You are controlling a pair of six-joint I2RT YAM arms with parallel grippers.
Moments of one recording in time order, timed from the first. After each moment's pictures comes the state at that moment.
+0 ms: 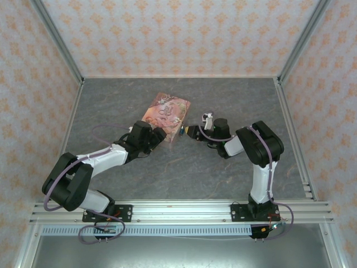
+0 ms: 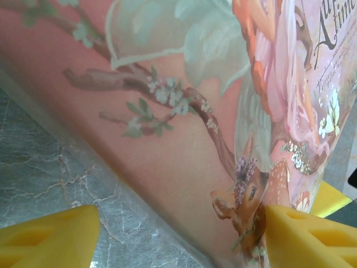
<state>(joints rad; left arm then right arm) -0.45 1.43 0.65 0.00 0.06 -1.16 0.41 1.98 0.70 0.94 -0.59 0.70</state>
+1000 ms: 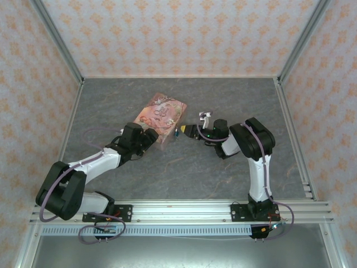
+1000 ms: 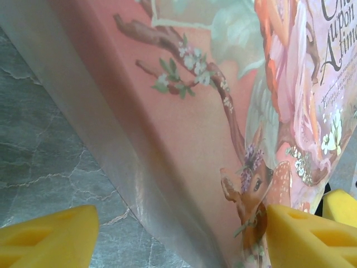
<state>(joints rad) -0.37 1.33 0.57 -0.04 0.08 -1.13 0.41 2.13 0.74 1.21 -0.71 0.77</state>
